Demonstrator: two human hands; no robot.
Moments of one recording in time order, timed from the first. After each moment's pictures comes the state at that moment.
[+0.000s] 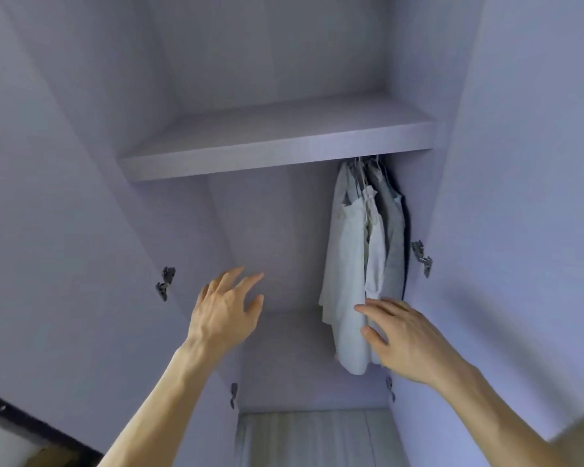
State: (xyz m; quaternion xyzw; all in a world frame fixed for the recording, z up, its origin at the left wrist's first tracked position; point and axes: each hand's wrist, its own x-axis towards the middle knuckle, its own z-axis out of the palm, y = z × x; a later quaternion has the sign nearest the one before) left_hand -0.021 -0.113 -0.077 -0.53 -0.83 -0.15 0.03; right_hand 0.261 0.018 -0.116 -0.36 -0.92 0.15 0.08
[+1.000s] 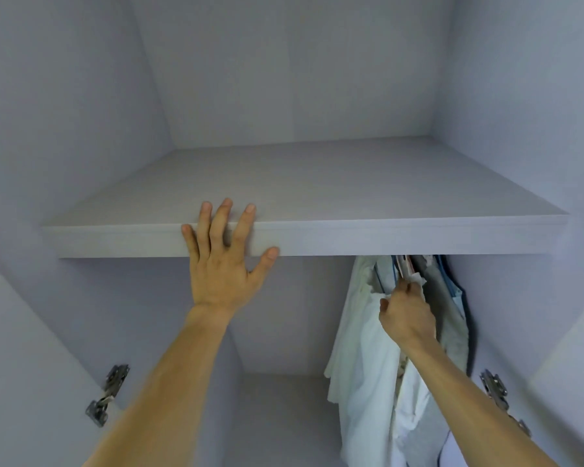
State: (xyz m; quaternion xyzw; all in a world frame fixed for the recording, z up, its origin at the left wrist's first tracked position) left_hand -0.195 0.183 -0.031 -0.49 -0.71 -0.30 0.40; right_hand 0.053 0.355 -0.131 -0.58 -0.79 0.11 0.18
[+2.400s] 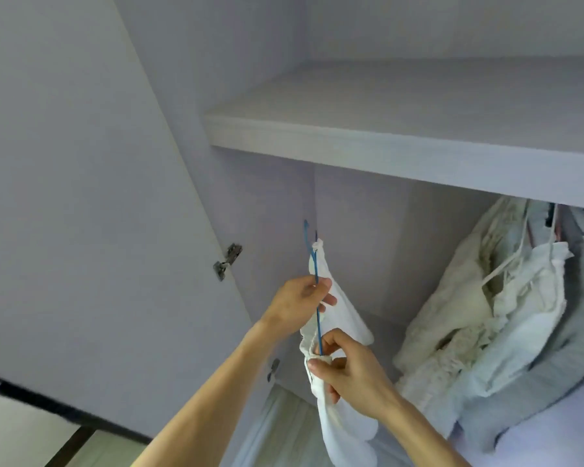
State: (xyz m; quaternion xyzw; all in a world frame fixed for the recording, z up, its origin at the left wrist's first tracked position) left_hand -0.122 0.048 -0.122 -0.27 -0.81 -0.44 -0.27; right_hand 0.032 0.117 -0.160 -0.18 -0.75 0.63 0.03
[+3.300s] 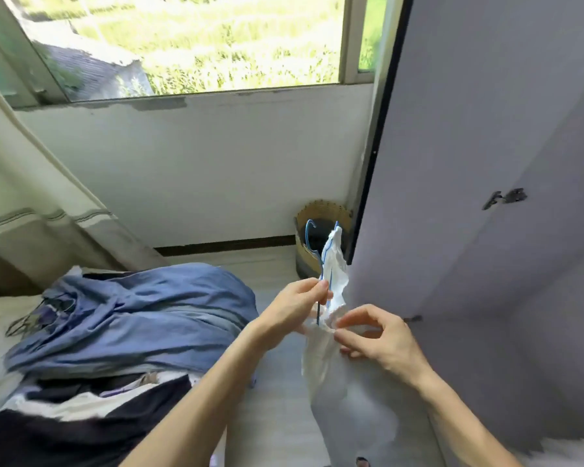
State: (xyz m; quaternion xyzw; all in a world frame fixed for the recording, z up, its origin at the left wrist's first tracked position) left_hand 0.147 -0.324 -0.164 0.16 -0.74 -0.63 -0.14; right_hand 0.130 -0.129 -0.173 0.12 -0.78 0.57 -0.24
